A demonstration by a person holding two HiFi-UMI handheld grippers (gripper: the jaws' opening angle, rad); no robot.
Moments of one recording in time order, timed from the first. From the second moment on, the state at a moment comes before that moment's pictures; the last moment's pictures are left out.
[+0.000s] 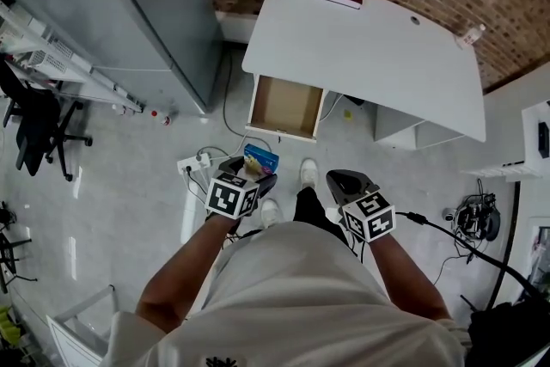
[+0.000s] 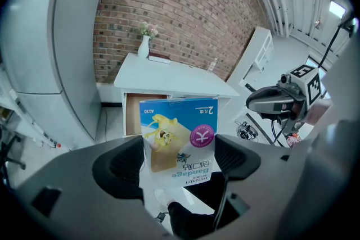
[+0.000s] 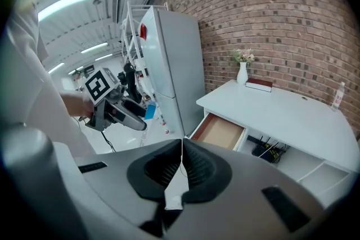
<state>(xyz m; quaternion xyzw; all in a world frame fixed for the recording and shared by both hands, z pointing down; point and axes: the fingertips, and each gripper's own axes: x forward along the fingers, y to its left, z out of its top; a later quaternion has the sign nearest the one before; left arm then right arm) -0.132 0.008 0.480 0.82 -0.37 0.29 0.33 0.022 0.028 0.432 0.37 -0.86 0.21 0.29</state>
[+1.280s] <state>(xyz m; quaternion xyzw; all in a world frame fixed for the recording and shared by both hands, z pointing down) -0.142 0.038 0.487 0.82 -0.36 0.30 0.34 0.007 0.054 0.424 0.38 -0.86 0.20 0.29</state>
